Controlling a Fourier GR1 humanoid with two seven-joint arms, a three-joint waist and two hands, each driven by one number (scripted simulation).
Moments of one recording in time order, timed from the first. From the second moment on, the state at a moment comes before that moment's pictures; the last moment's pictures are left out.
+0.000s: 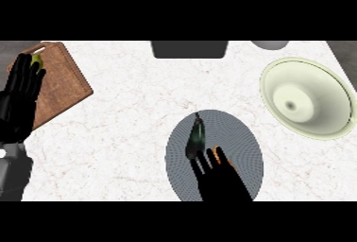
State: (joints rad) left arm -0.24 0.35 0.16 -1.49 0.19 0.07 -0.02; right arm -0.21 -0.22 0.82 -1.88 1.06 0.84 0.66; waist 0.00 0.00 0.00
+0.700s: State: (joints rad) left arm -0.24 0.33 0.20 -1.49 0.17 0.05 -0.03; right arm -0.17 -0.23 0.81 -1.74 1.18 0.71 0.51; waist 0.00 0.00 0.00
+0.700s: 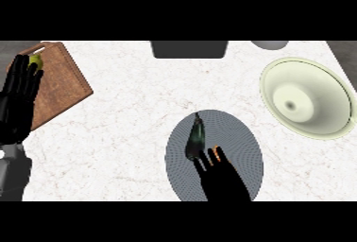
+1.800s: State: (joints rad) left arm -0.25 0.31 0.23 -1.49 0.15 0.01 -0.01; right arm -0.20 -0.24 0.69 -1.51 1.31 0.49 0.28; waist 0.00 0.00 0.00
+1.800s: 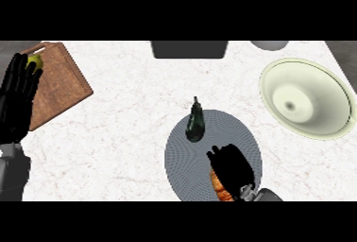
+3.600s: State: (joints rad) left arm -0.22 0.31 0.25 -1.53 0.14 0.02 0.00; right arm 0.23 -1.04 -0.89 -1.11 0.43 0.32 -0.51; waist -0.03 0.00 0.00
